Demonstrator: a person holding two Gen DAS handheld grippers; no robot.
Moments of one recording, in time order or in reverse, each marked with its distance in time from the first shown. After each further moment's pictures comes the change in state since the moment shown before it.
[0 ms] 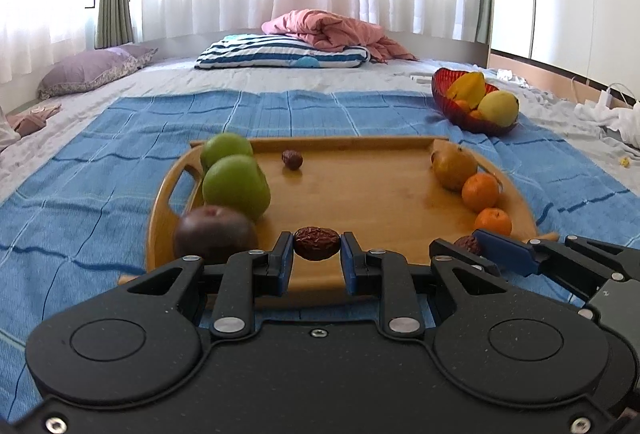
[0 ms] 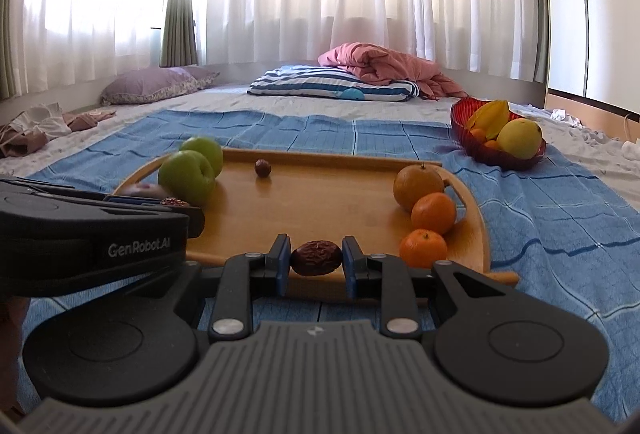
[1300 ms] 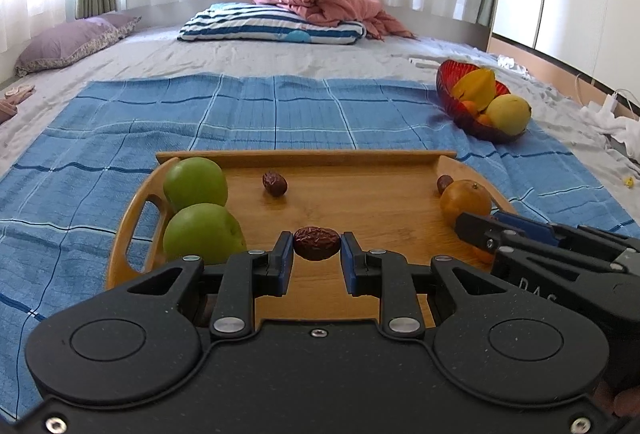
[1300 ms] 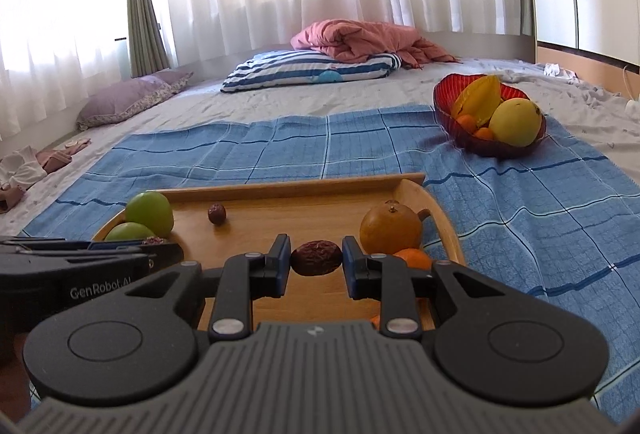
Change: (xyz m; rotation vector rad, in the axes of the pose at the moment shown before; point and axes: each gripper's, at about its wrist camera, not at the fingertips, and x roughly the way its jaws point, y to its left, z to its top) left arm 0.070 0.006 0.063 -0.042 0.125 -0.047; right arm 0.060 -0.055 0.061 0.152 0.096 0.001
